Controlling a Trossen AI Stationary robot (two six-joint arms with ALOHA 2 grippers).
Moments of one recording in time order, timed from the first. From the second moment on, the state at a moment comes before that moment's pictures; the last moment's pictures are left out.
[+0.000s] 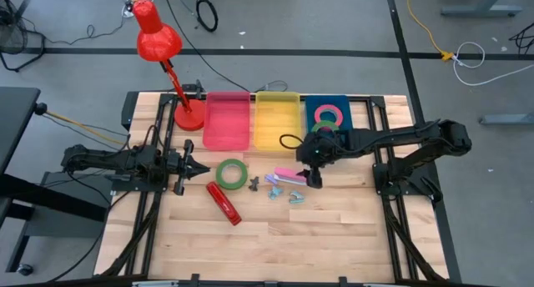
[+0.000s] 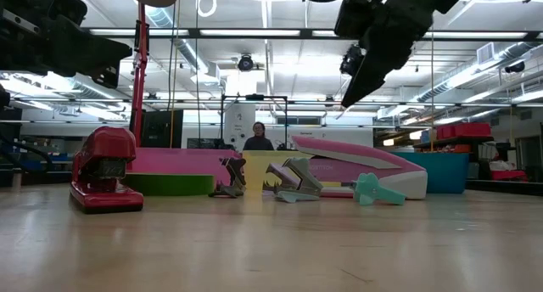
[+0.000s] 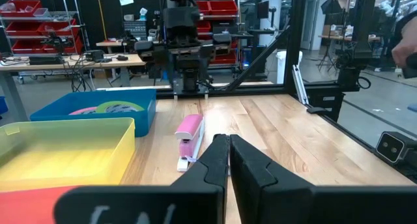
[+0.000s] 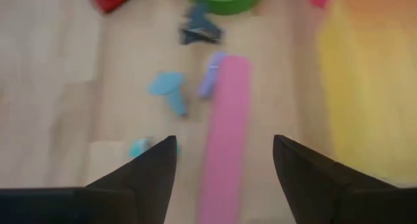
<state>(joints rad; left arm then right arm) -0.10 0.05 0.01 0.06 -0.03 0.00 -0.03 1.41 0.99 -0.52 -0.05 0.05</state>
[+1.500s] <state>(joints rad) -0.10 0.05 0.01 0.06 -0.03 0.00 -0.04 1.69 0.99 -0.50 -0.06 -0.01</state>
